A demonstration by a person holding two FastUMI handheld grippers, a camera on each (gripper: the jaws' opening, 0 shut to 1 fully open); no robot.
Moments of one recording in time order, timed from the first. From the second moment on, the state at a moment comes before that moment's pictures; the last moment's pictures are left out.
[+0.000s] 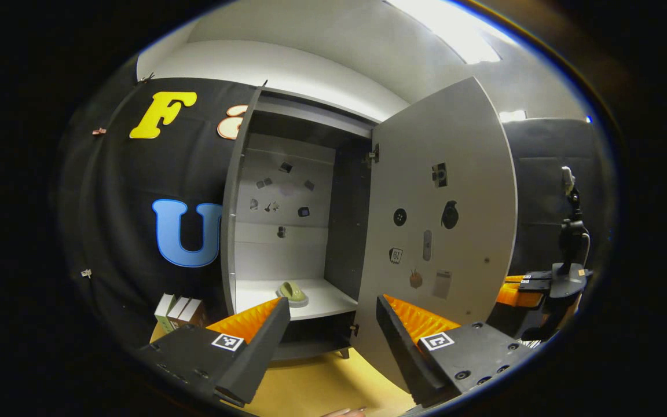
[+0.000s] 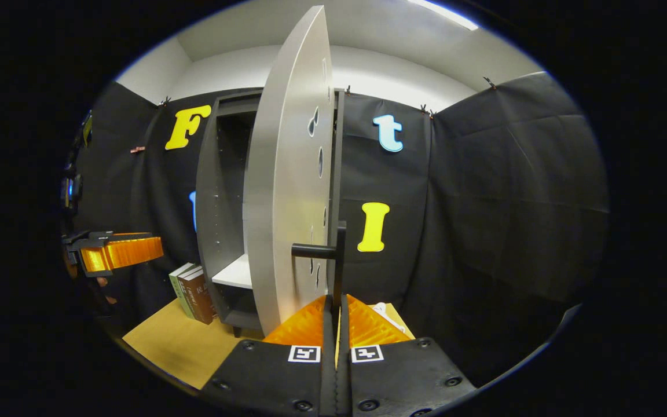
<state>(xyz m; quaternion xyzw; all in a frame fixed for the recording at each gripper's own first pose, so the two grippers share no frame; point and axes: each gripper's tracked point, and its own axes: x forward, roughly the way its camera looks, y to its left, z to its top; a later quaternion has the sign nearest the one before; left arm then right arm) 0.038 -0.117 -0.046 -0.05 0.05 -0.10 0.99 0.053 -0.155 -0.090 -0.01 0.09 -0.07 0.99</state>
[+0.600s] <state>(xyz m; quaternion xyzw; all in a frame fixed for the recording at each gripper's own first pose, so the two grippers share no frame) 0.067 -0.142 -0.051 -0.04 0.06 -0.06 1.00 0.018 -0.183 -0.079 0.00 0.07 -0.03 1.00</state>
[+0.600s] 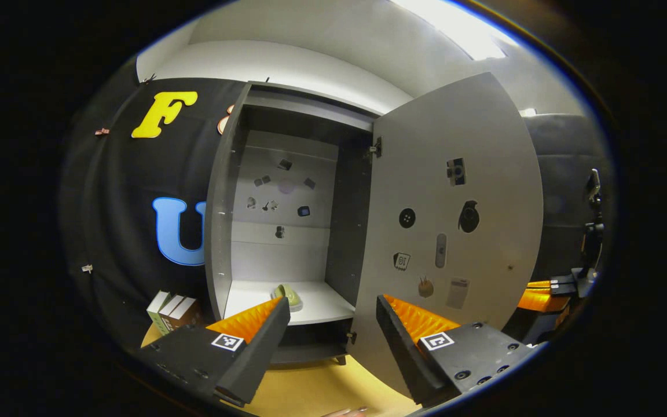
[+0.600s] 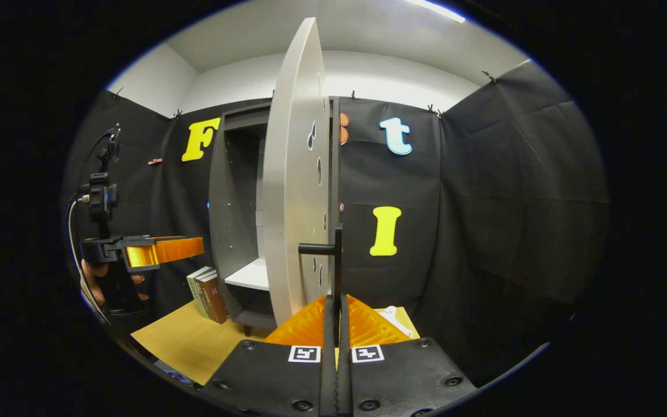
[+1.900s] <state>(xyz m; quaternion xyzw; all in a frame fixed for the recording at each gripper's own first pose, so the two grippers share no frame) 0.328 -0.095 -0.130 -0.01 0.18 -0.05 0.98 0.032 -0.402 -0.101 -0.05 0.06 -0.28 0.96</state>
